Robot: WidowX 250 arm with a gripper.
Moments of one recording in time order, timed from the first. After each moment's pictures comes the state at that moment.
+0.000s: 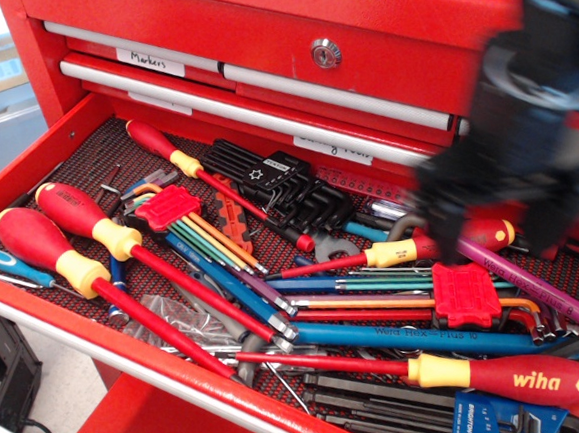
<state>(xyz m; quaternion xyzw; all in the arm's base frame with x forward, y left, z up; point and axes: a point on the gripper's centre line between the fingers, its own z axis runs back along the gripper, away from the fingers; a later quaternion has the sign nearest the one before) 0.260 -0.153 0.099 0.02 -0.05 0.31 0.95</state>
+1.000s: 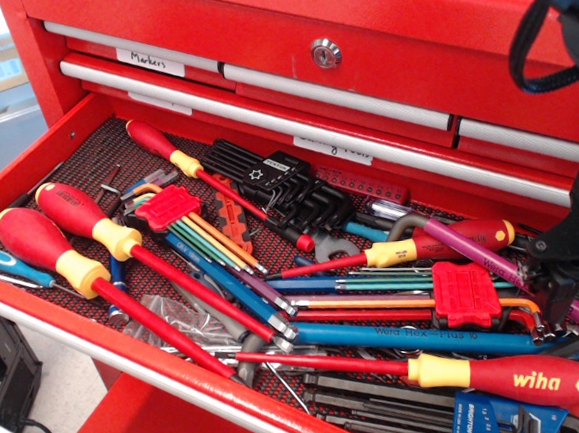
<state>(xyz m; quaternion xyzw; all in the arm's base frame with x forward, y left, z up) 0.293 -0.203 0.045 -0.02 -0.08 0.31 0.95</state>
